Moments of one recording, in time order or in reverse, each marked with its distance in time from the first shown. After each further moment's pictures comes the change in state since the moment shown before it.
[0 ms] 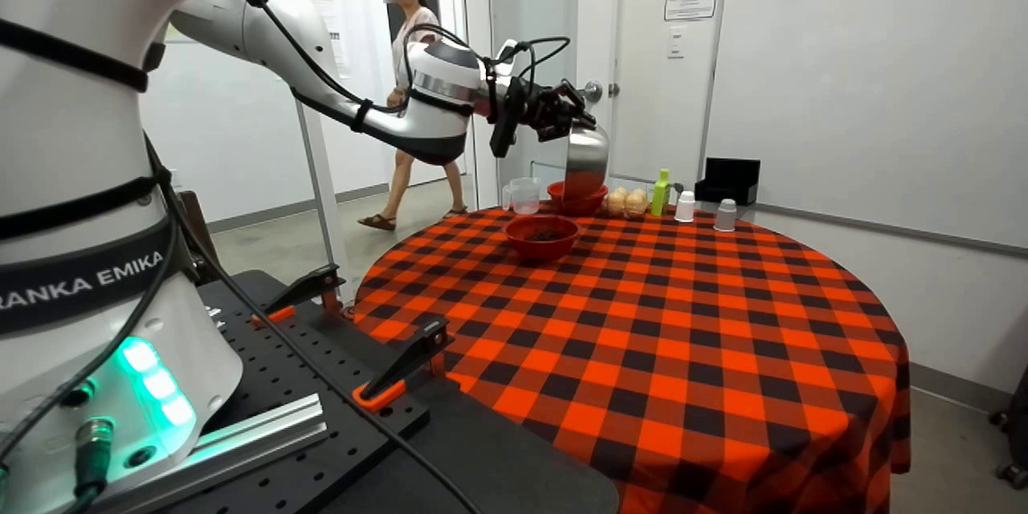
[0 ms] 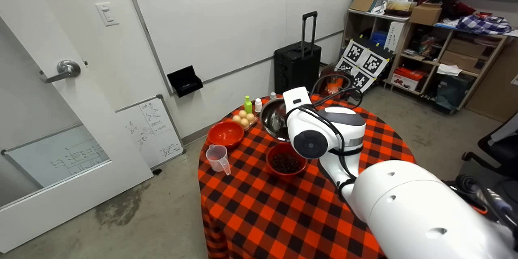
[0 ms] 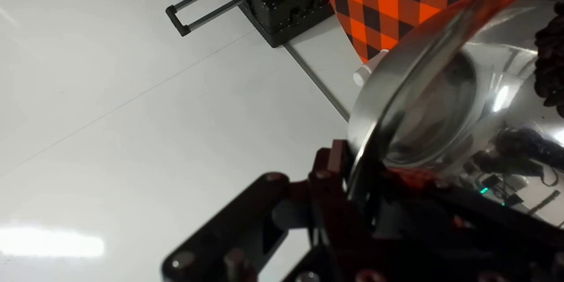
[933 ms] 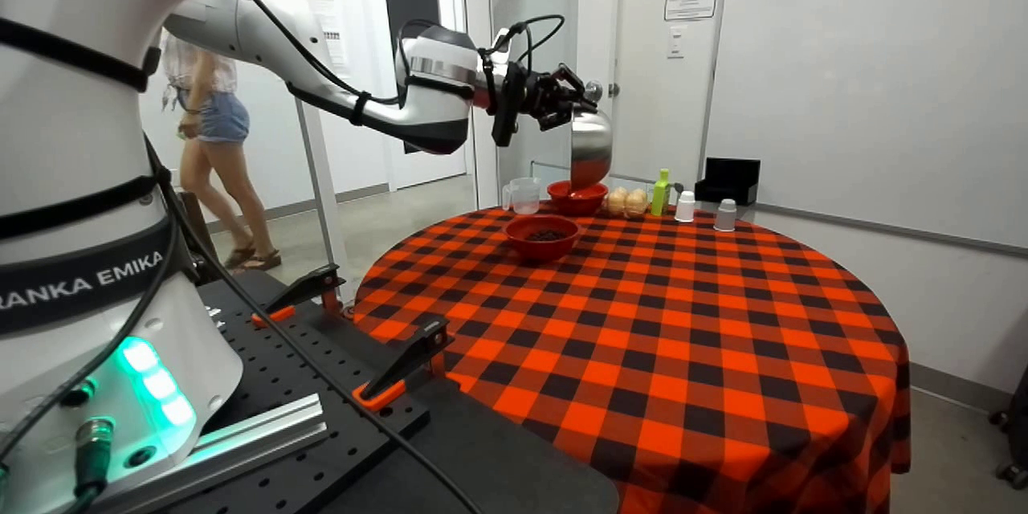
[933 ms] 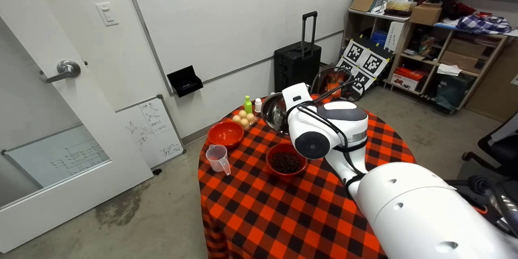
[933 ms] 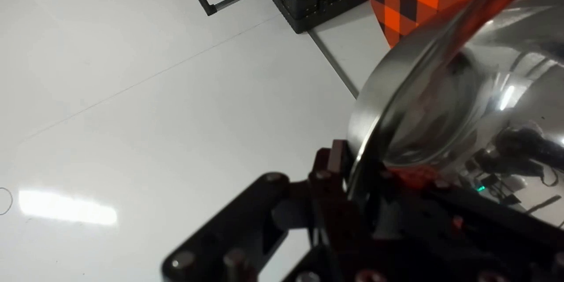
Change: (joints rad) arm 0.034 0.034 -0.061 -0.025 -0.124 0.000 0.063
